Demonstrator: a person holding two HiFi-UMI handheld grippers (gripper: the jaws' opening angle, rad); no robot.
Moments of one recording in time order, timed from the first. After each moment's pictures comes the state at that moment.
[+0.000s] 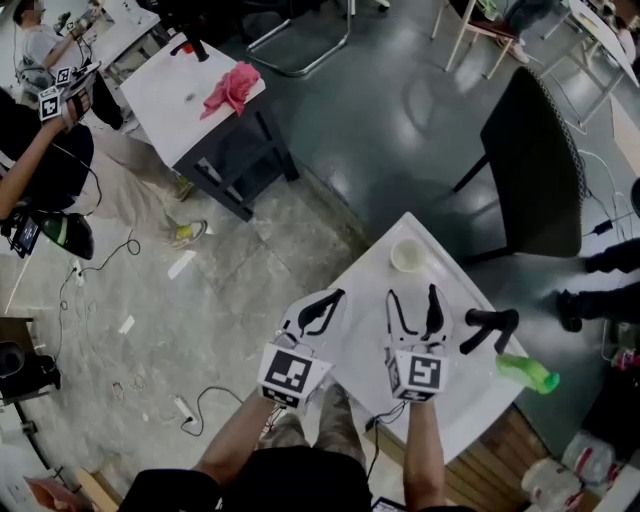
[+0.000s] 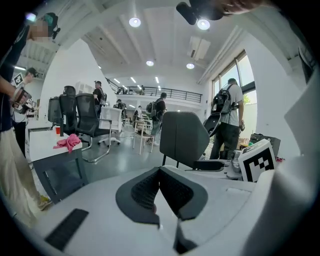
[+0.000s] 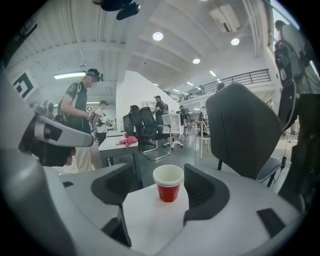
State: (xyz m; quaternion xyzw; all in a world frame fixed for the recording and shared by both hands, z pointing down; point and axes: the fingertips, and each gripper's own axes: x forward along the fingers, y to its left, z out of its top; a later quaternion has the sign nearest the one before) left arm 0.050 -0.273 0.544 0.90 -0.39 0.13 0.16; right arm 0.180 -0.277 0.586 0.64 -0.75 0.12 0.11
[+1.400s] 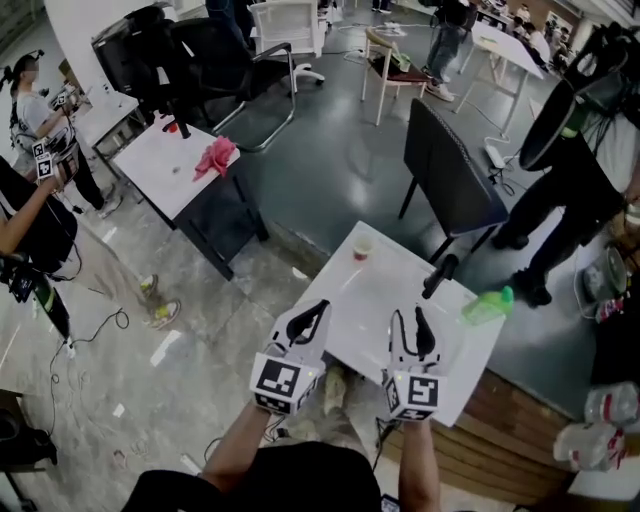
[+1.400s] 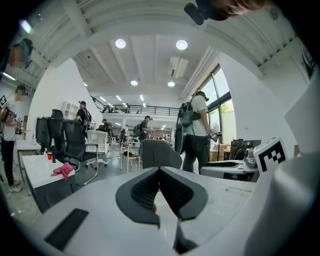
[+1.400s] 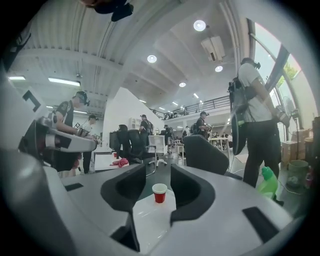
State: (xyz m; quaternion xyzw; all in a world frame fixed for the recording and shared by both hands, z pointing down) left arm 0.028 -0.120 0.389 0.94 -0.33 0.05 0.06; right arm 0.179 -0.073 0.426 0.73 -0.68 0.04 0.04
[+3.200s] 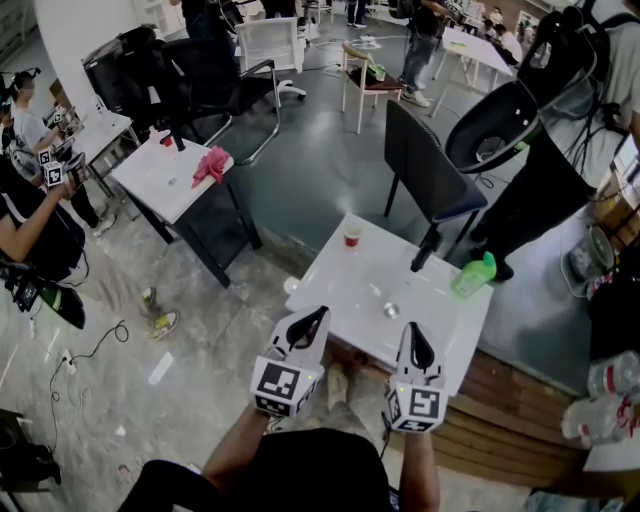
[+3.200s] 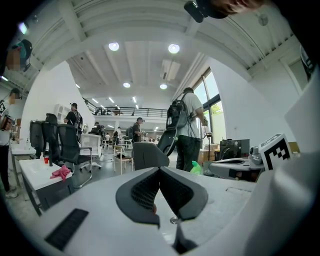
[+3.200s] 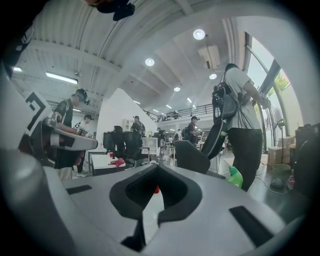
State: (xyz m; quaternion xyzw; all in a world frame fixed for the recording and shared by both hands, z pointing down) left arm -0.002 -0.024 0.367 0.95 -0.30 0.05 0.04; right arm 0.151 0.052 0.404 0.77 -0.64 0.02 0.05
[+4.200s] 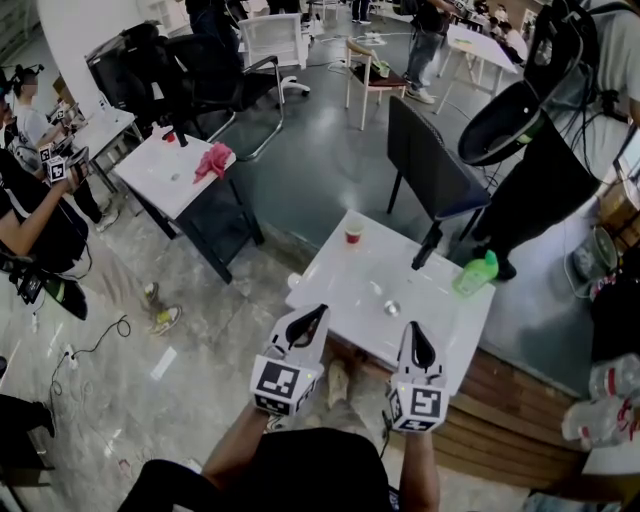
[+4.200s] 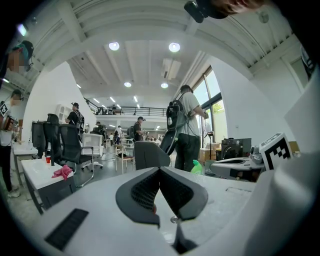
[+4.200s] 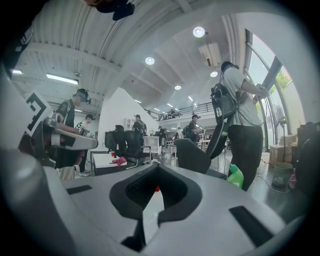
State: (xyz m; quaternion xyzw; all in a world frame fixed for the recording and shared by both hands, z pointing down) left arm 0.002 -0.024 0.370 0.95 -0.30 0.06 0.03; right arm 0.159 0.053 0.408 0.76 -0.65 0.02 0.04
